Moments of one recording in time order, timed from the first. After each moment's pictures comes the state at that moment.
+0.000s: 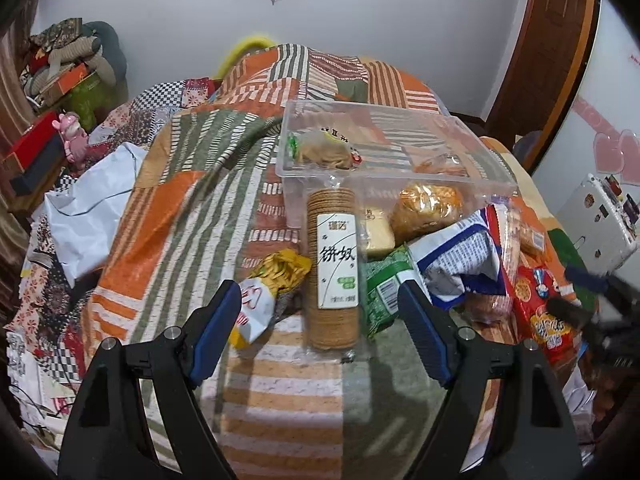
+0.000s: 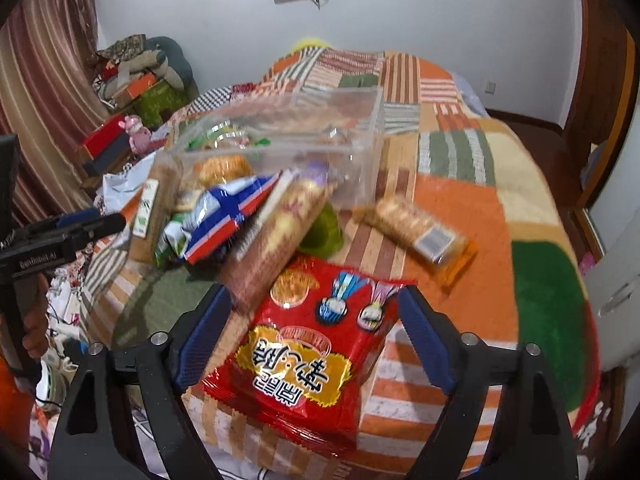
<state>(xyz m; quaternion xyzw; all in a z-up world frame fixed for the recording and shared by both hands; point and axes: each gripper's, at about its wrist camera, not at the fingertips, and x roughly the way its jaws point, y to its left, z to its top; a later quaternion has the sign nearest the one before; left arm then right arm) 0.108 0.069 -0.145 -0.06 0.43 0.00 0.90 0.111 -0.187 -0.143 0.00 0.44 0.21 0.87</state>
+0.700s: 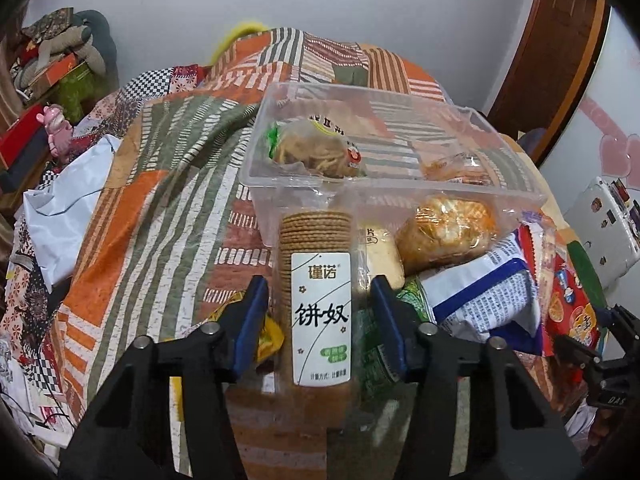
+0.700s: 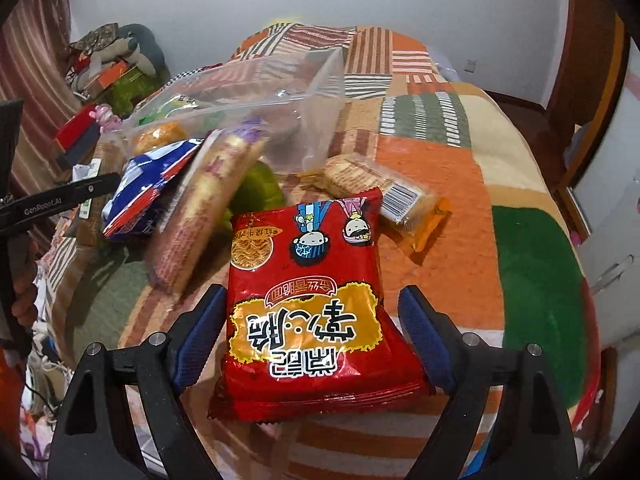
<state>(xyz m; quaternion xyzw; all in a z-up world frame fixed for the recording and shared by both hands) 0.163 0.062 -0.178 -0.06 0.45 -0.01 0.89 0.113 -0.210 -0.163 -0.01 0.47 0.17 0.87</state>
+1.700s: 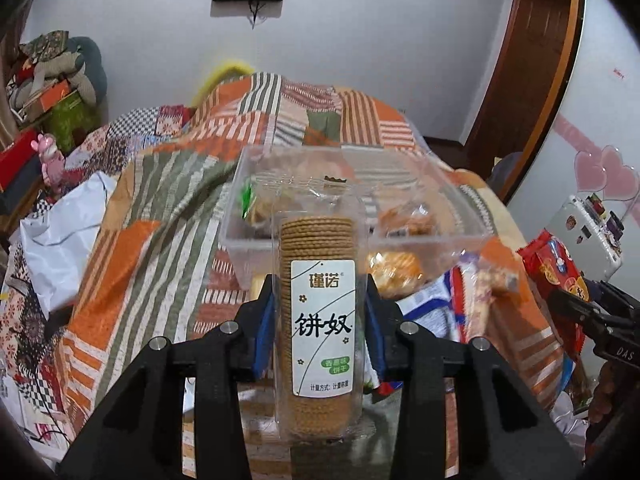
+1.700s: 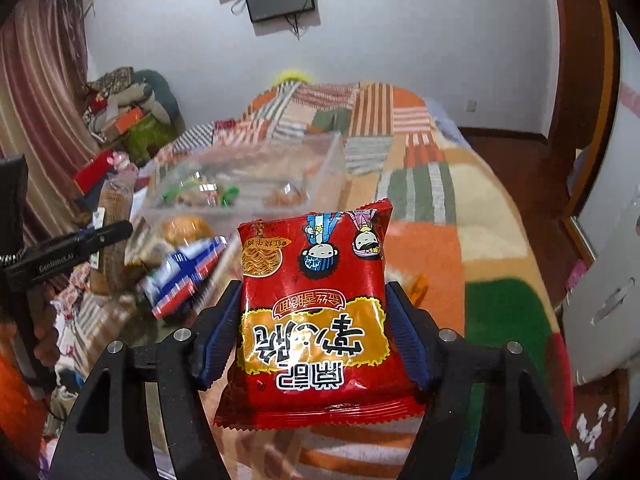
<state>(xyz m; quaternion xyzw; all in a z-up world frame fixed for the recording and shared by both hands) 0.145 0.047 -0.122 -0.07 0.37 -0.04 0.92 0.127 -0.221 -0.105 0.03 0.38 0.19 0.90</state>
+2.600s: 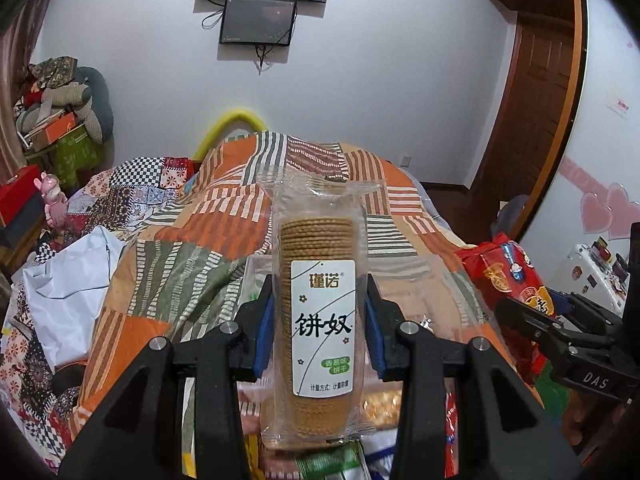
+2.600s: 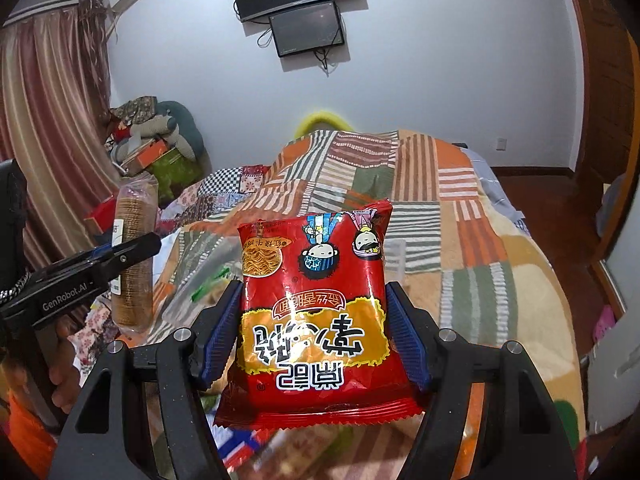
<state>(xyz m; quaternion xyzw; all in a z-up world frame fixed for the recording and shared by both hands) 0.212 0.058 -0.068 -0.07 0.31 -0.02 0.95 0.208 -0.162 -0.076 0.04 0.33 0.24 0.91</state>
